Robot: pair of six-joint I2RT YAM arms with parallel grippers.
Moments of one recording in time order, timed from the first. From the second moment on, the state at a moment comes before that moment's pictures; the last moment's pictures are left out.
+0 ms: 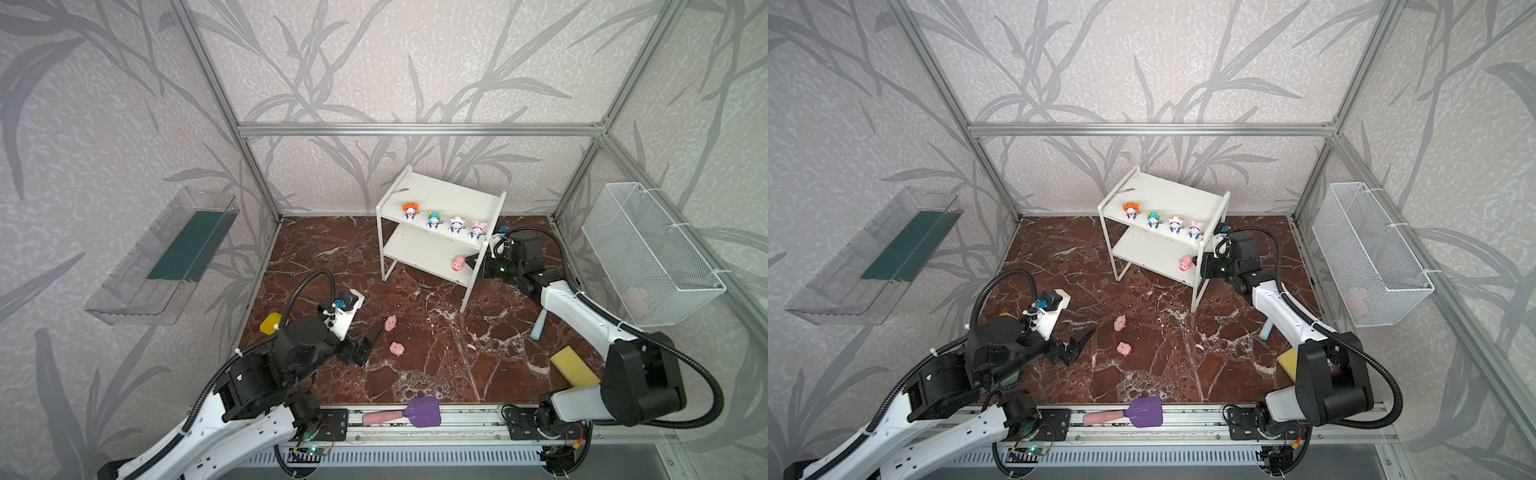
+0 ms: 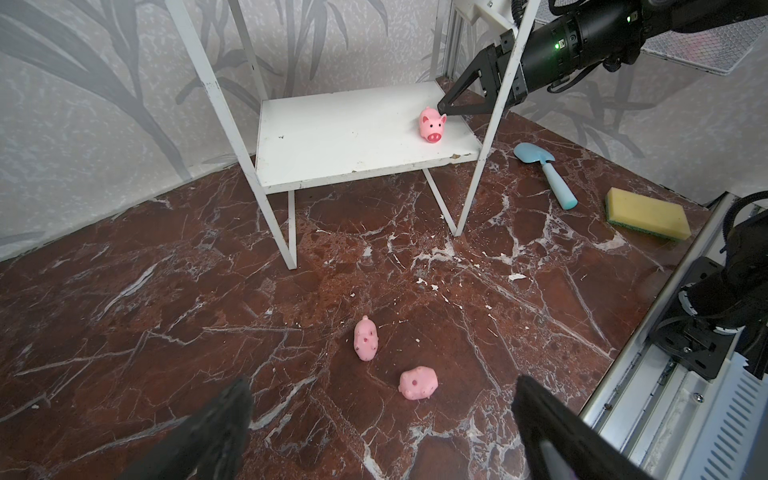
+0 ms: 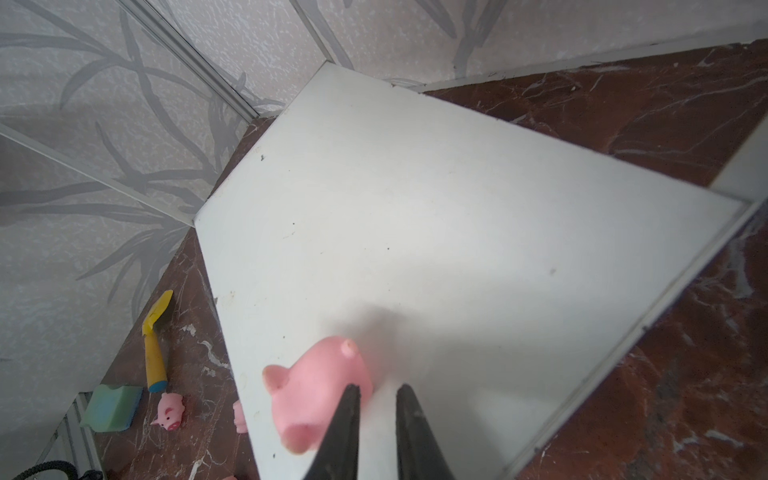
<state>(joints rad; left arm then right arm) -0.90 0.54 0.85 -0.76 -0.22 -0.11 0.23 1.41 0.96 -0.12 -0.45 0.30</state>
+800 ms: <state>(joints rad) -0.90 0.77 0.71 -0.70 -0.15 -0.35 0.48 0.37 0.47 -0.50 -0.27 0.30</state>
